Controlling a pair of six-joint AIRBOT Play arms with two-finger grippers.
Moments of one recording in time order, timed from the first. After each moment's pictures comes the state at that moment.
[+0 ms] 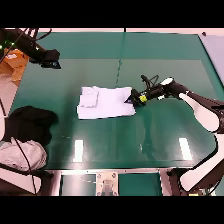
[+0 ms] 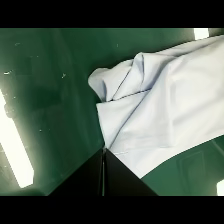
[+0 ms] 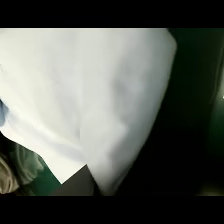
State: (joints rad) left arm 0.00 -1.69 2.00 1.19 -1.58 -1.40; right arm 0.07 -1.86 1.28 -0.56 1.15 1.19
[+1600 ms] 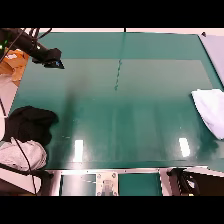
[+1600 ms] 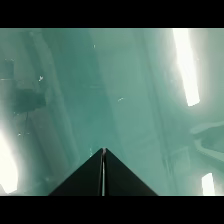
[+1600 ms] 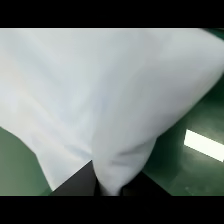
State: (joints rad) left arm 0.00 -1.69 2.00 1.12 -1.59 -1.40; right arm -1.31 -1.41 1.00 -1.03 1.15 1.46
